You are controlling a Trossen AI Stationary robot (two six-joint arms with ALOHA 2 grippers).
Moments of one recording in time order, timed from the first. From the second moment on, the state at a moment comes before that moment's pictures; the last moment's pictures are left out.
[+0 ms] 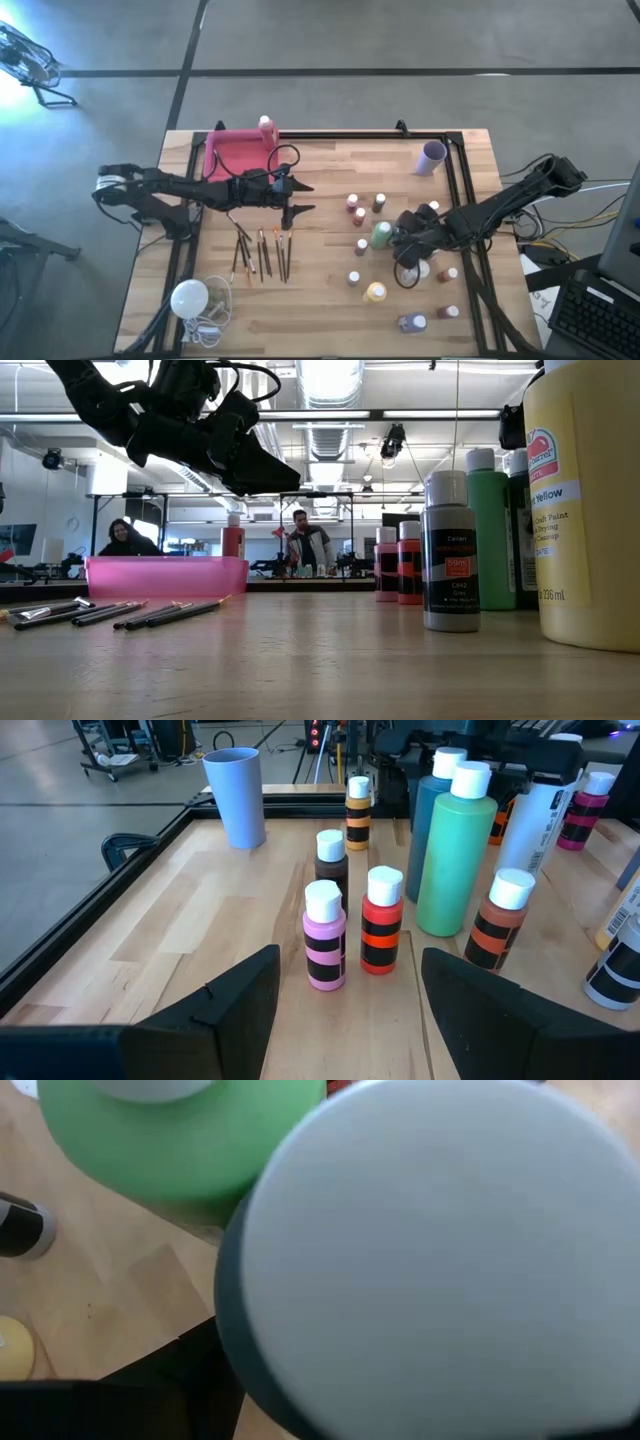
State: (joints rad) left arm 0.18 1.36 0.56 0.57 0.06 0.07; right arm 0.40 1.20 0.67 -0.69 0.39 0.94
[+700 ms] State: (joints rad) left arm 0.18 1.36 0.56 0.57 0.06 0.07; right arm 0.41 1.20 0.67 -0.66 0.45 0.89
